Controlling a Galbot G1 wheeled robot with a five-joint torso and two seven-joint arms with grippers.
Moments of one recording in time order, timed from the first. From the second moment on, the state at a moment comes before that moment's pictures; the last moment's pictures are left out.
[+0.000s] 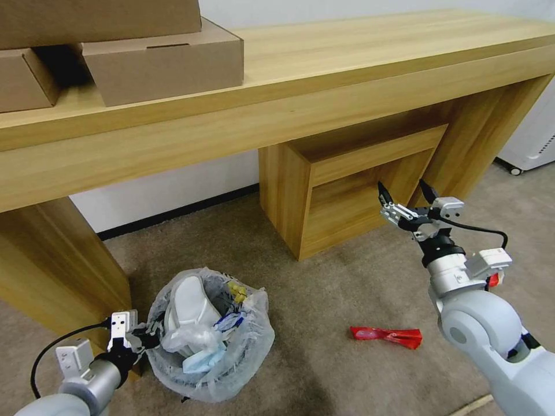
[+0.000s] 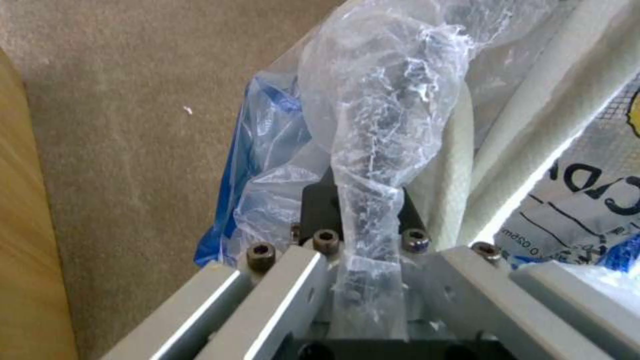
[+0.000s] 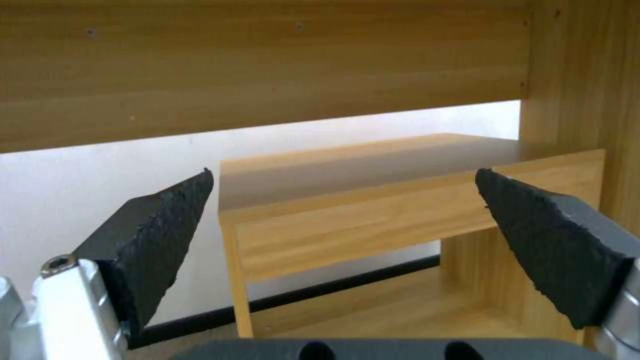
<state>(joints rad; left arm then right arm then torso) 1.82 -1.01 -0.77 -2.21 -0.87 0.40 -0.06 -1.25 0.81 0.43 2.14 0.73 0.08 0.28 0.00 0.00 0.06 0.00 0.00</state>
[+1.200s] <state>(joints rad) 1.84 -1.05 -0.77 -2.21 -0.81 0.38 -0.04 -1.31 0.86 0.43 2.13 0.66 0.12 0.27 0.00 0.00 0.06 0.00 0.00</state>
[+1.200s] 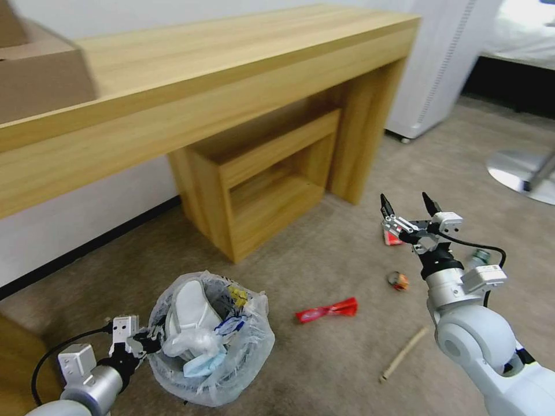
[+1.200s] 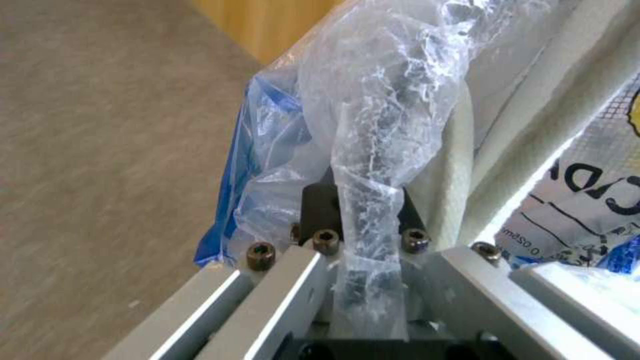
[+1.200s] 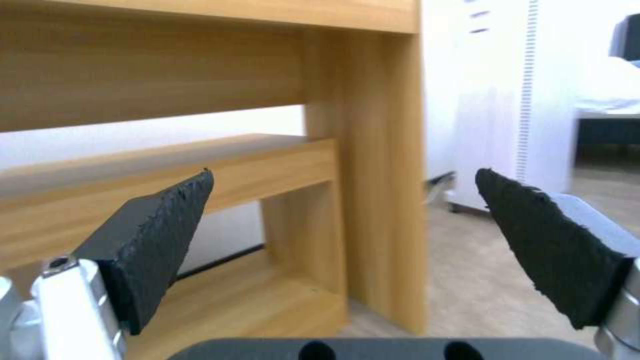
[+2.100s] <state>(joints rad) 1.81 -1.06 -0.80 -2.16 -0.83 0.38 -0.07 -1.28 0.88 0.38 2.06 0.61 0.21 0.25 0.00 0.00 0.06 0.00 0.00</state>
